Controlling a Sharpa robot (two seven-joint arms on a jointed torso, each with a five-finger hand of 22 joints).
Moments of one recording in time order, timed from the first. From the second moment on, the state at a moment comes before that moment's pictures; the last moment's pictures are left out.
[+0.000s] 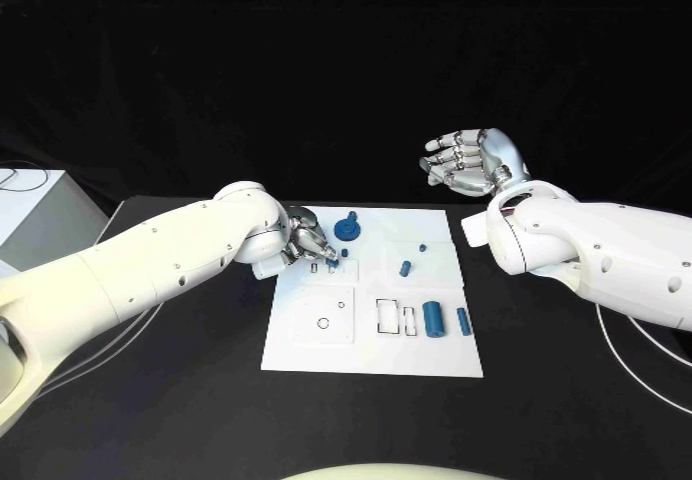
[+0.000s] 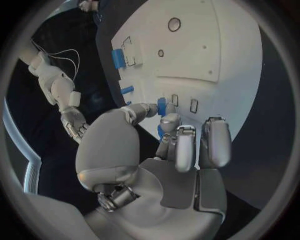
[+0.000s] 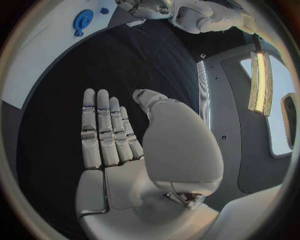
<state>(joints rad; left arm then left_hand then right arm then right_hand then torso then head) 1.20 -0.55 0.13 1.17 -1.00 0.22 -0.52 1.11 -0.23 0.76 0.15 0.44 0.84 0.10 0.71 0.72 1.22 -0.01 1.22 0.91 1.47 -0.06 1.55 1.31 0.08 1.38 0.04 1.45 1.28 1.34 -0.73 -0.11 1.41 -0.52 -0.72 0.25 1.37 -0.27 0.44 0.23 0.36 0.83 0.21 0.27 0.37 1.07 0.15 0.20 0.16 1.11 0.08 0.30 0.47 0.17 1.12 0.19 0.07 0.37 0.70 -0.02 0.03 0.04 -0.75</state>
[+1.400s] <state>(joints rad) 1.20 -0.52 0.10 1.16 -1.13 0.20 -0.53 1.10 -0.23 0.76 0.14 0.51 0.85 0.09 0.70 0.78 1.24 -0.01 1.23 0.94 1.47 -0.06 1.55 1.31 0.08 1.39 0.04 1.45 1.28 1.34 -0.73 -0.11 1.40 -0.52 -0.72 0.24 1.37 -0.27 0.43 0.23 0.36 0.83 0.21 0.27 0.37 1.07 0.15 0.20 0.16 1.11 0.08 0.29 0.46 0.17 1.12 0.19 0.07 0.36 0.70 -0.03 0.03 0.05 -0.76</state>
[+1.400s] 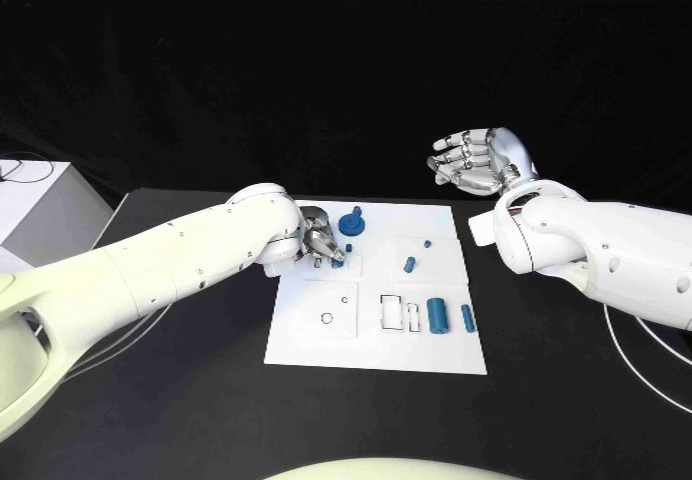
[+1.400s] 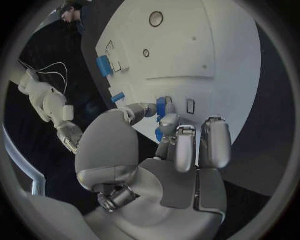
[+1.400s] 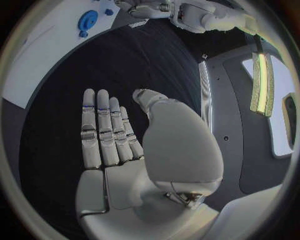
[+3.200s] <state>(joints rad) 1.20 -0.53 0.10 1.16 -1.15 0.22 -0.53 1.08 -0.22 0.74 0.12 0.52 0.86 0.09 0.70 0.82 1.26 -0.02 1.24 0.95 1.46 -0.07 1.56 1.31 0.08 1.39 0.04 1.45 1.29 1.33 -0.73 -0.11 1.39 -0.52 -0.72 0.24 1.36 -0.27 0.43 0.23 0.37 0.83 0.21 0.27 0.37 1.07 0.15 0.20 0.15 1.11 0.08 0.29 0.46 0.17 1.11 0.20 0.07 0.35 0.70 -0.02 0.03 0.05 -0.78</state>
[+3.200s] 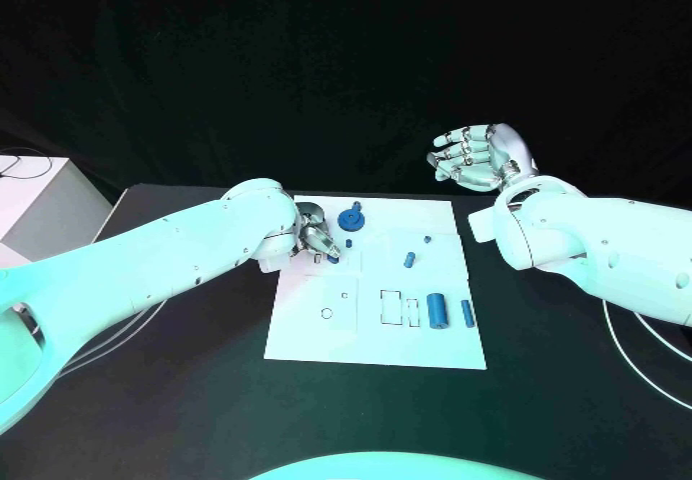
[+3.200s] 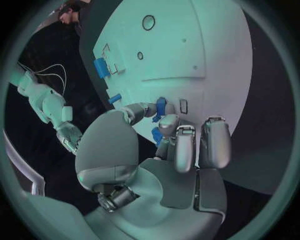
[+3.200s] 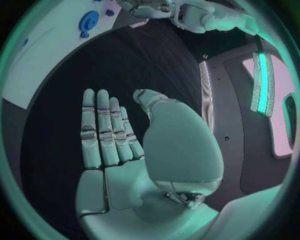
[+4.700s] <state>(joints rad) 1.20 -0.49 0.09 1.12 -1.15 0.22 -0.54 1.05 -0.19 0.67 0.05 0.42 0.91 0.06 0.66 0.91 1.30 -0.03 1.25 0.95 1.47 -0.08 1.56 1.31 0.08 1.41 0.03 1.45 1.30 1.33 -0.73 -0.11 1.39 -0.52 -0.71 0.24 1.36 -0.27 0.43 0.23 0.37 0.83 0.21 0.27 0.37 1.07 0.15 0.20 0.15 1.11 0.08 0.29 0.46 0.17 1.11 0.20 0.07 0.35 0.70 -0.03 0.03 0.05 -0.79</state>
